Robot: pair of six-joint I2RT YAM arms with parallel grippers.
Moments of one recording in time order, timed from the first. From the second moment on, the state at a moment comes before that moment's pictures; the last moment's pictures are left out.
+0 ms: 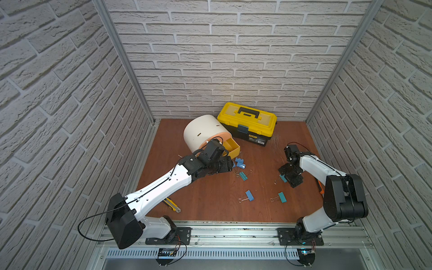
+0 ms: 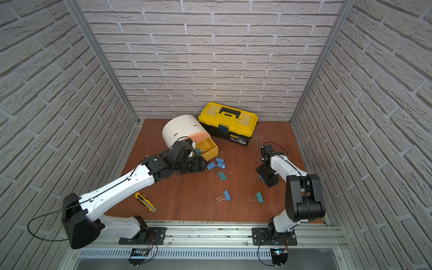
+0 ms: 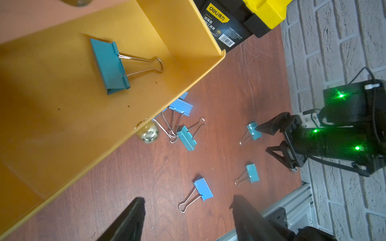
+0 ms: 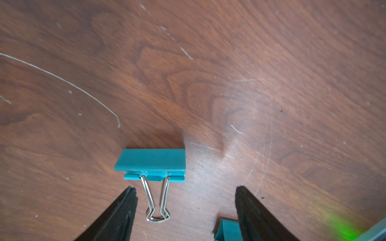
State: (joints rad) left arm -0.81 1.32 1.17 -0.66 0.02 -0.77; right arm -0.01 1.56 0.95 -0.91 0.11 1.15
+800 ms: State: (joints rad) left arm -0.78 1.35 1.18 -0.66 0.03 -0.77; right arm -0.02 1.64 1.02 -0.90 0.08 1.18
